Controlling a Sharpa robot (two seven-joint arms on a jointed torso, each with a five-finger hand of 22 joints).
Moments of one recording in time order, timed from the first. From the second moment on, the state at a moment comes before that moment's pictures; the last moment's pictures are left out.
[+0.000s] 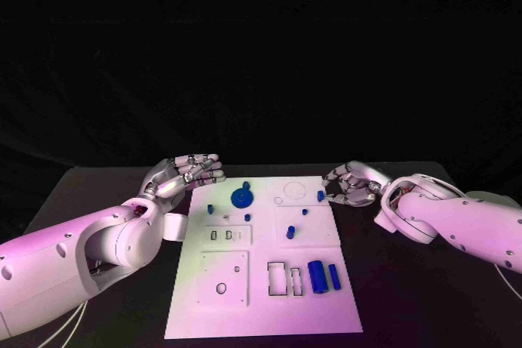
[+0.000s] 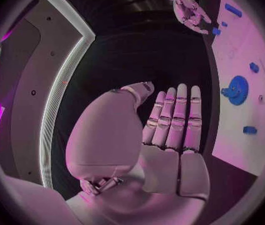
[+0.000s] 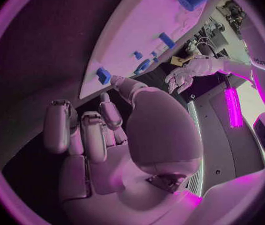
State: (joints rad) left arm 1.07 -0.93 0.11 1.60 -0.02 -0.31 0.46; left_hand 1.43 -0.18 0.52 0.18 0.21 0.87 0.22 0.23 0.15 1.06 0.19 0.07 0.06 0.98 0.14 0.25 0.24 0.18 0.84 0.27 0.25 0.07; right arm 1.25 -0.85 -0.10 1.30 -1.10 -0.31 0.14; right_hand 1.31 -0.20 0.51 0.04 0.22 0.81 0.19 0.27 0.35 1.22 0.10 1.33 1.15 1.47 0.02 1.53 1.31 0.06 1.38 0.13 1.33 1.31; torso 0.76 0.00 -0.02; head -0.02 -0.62
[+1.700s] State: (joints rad) left arm 1.07 -0.92 0.11 1.59 -0.02 -0.30 0.46; left_hand 1.43 -0.18 0.53 0.18 0.21 0.87 0.22 0.23 0.15 1.06 0.19 0.07 0.06 0.98 0.14 0.25 0.24 0.18 0.84 0.27 0.24 0.07; right arm 1.23 -0.77 -0.10 1.22 -1.11 -0.30 0.12; right_hand 1.31 -0.17 0.53 0.02 0.22 0.88 0.16 0.32 0.37 1.23 0.09 1.34 1.17 1.47 0.02 1.53 1.31 0.06 1.39 0.12 1.33 1.31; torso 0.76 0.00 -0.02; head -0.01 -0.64
